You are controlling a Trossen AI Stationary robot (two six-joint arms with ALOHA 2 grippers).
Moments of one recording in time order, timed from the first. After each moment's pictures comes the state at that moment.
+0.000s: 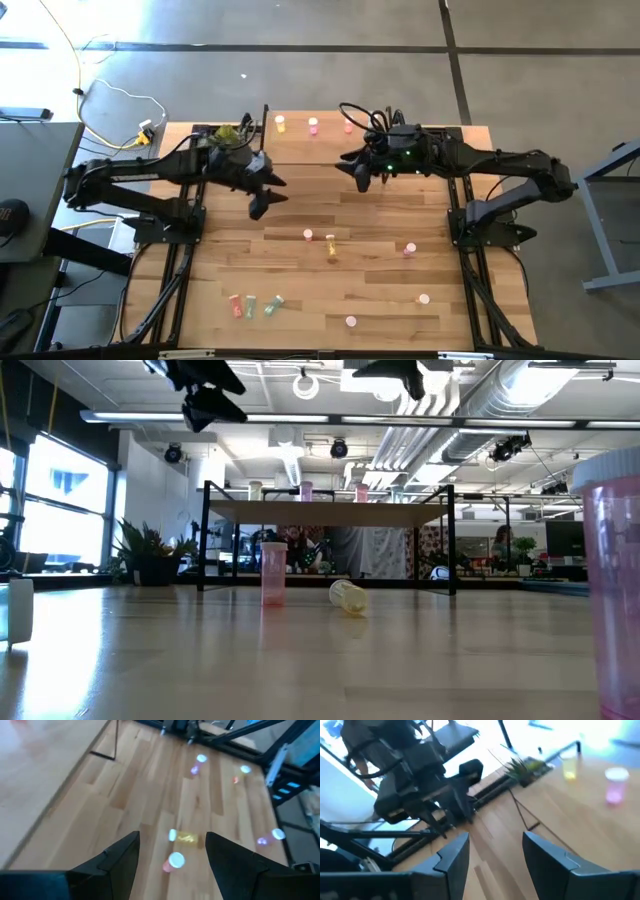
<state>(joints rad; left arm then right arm) 0.27 1.06 0.94 -0.48 0.14 -0.22 -0.12 1.31 1.26 -0.28 0.06 0.50</state>
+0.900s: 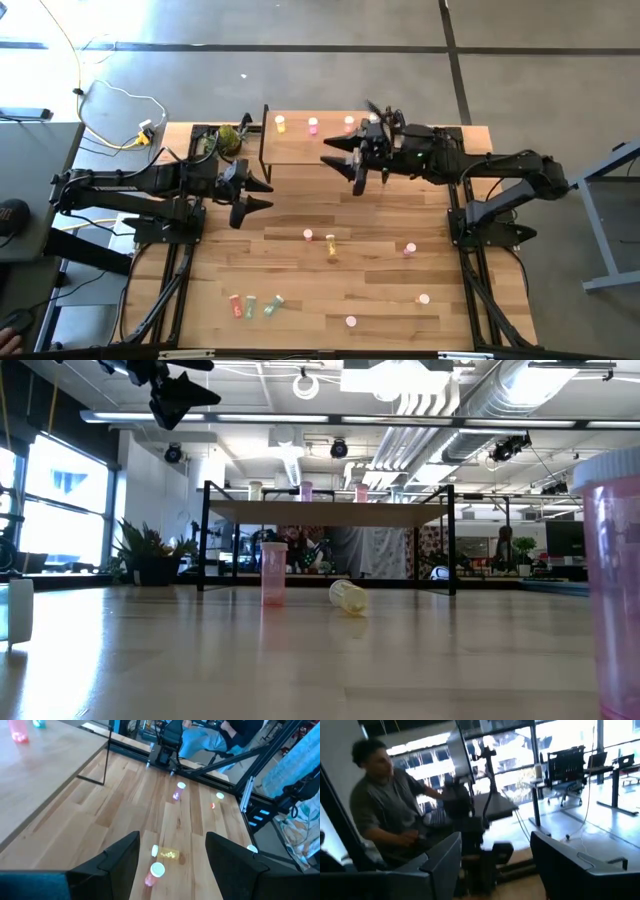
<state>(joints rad) 0.19 0.78 0.69 -0.28 0.07 -0.31 -0.06 1.37 1.26 0.19 0.04 0.20</state>
